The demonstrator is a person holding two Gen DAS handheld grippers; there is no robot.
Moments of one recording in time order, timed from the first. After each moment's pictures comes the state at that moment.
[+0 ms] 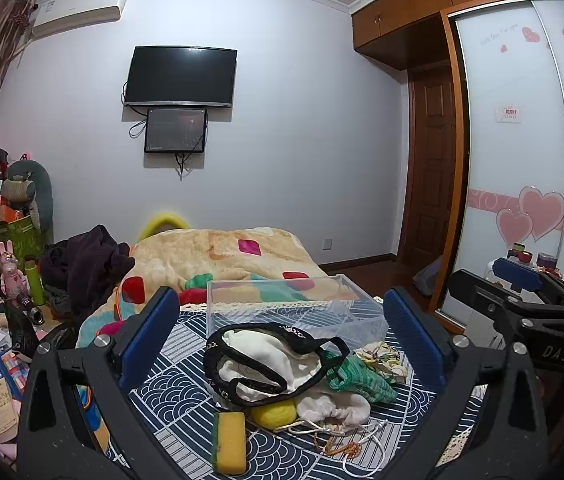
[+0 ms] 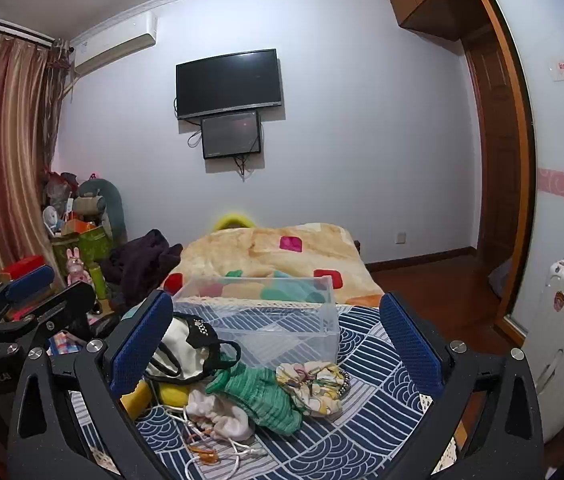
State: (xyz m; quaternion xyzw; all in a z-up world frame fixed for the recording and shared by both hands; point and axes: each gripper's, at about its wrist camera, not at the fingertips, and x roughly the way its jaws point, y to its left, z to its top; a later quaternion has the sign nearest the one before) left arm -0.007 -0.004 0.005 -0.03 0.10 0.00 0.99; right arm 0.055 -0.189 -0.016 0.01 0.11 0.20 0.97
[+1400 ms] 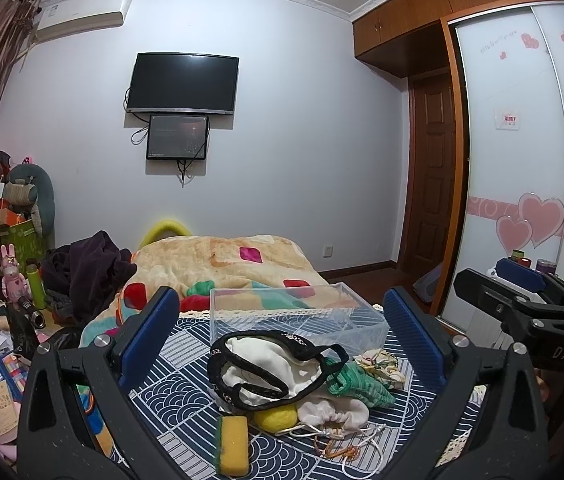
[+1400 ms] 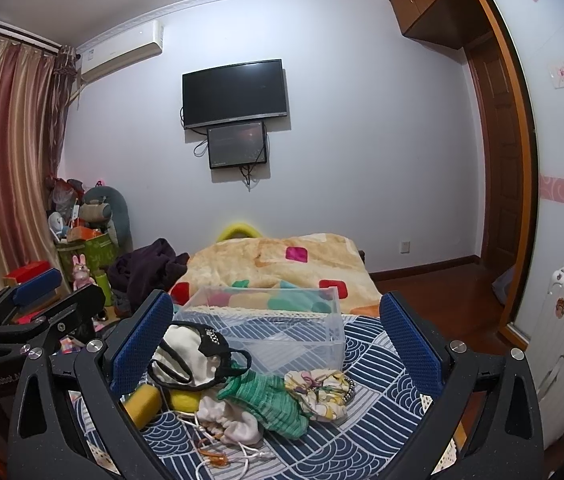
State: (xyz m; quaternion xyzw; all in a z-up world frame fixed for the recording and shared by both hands) left arm -0.012 -0.004 0.011 -0.03 0.09 0.00 1.00; right arm 0.048 -0.186 -0.012 0.01 0.09 0.21 0.97
